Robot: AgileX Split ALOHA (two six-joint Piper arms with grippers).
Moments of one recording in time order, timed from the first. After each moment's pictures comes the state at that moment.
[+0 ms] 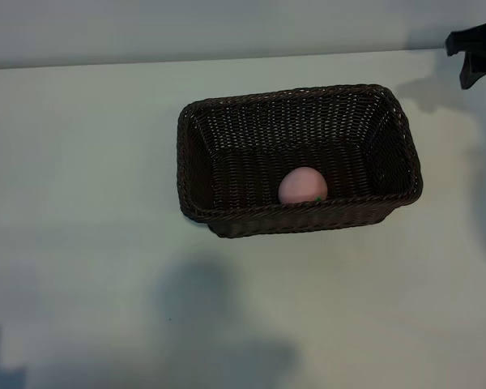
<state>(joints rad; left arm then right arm) -0.01 -0.01 -0.50 0.02 1.09 0.01 -0.12 1.90 -1.59 0.08 1.01 -0.01</state>
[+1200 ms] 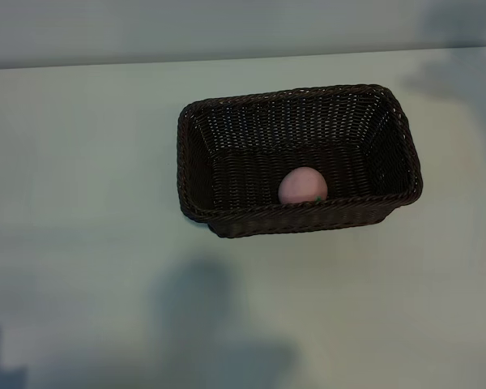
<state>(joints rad) -0.01 -0.01 -0.50 0.02 1.09 0.01 -0.12 1.34 -1.58 0.08 1.10 -0.01</state>
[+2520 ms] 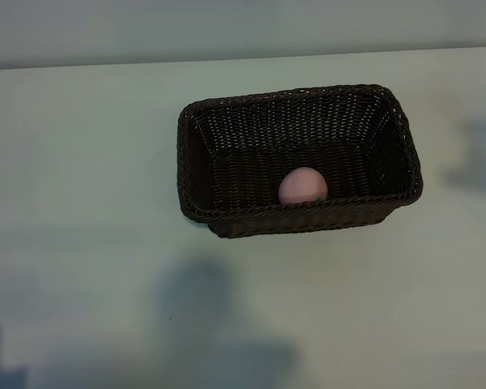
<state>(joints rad) -0.01 -0.01 -0.50 0.02 1.09 0.01 -0.12 0.73 -1.18 -0.04 0.99 0.04</state>
